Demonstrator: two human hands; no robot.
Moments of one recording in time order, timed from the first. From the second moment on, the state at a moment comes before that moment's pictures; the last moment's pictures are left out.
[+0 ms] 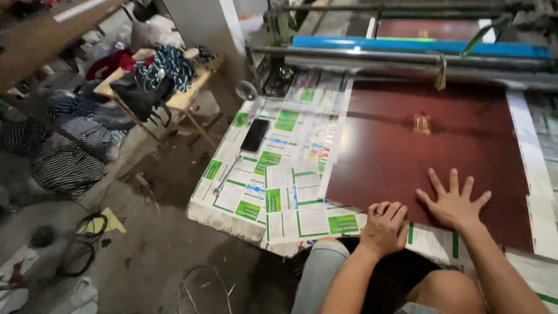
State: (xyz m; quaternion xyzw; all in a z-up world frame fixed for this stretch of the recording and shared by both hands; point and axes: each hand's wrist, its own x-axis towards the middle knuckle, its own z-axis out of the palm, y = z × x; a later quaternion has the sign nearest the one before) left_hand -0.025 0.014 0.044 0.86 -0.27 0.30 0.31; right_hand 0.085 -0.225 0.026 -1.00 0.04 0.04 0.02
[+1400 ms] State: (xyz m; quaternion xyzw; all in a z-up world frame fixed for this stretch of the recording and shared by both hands) left_hand -0.035 0.006 0.037 0.87 -0.33 0.27 0.24; right_hand -0.036 -0.201 0.063 -0.96 -0.02 -0.26 -0.09
